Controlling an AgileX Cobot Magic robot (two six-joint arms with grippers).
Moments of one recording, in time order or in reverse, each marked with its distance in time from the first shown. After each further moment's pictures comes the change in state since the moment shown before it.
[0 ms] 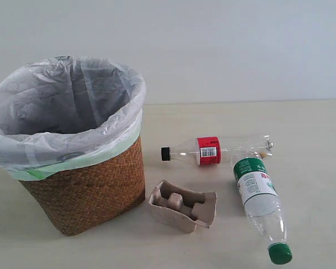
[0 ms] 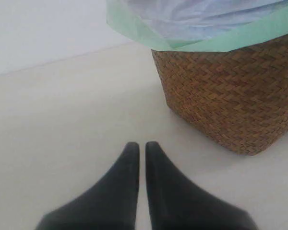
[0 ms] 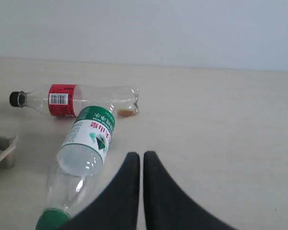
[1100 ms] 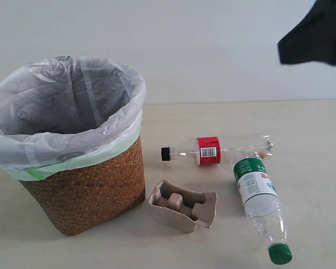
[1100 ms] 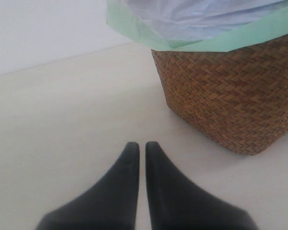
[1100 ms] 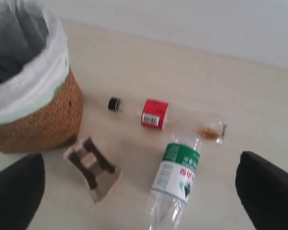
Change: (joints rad) left arm 0.000 0.000 0.000 0.000 0.000 0.000; right arm 0.218 0.980 -1.125 0.242 0.567 -0.168
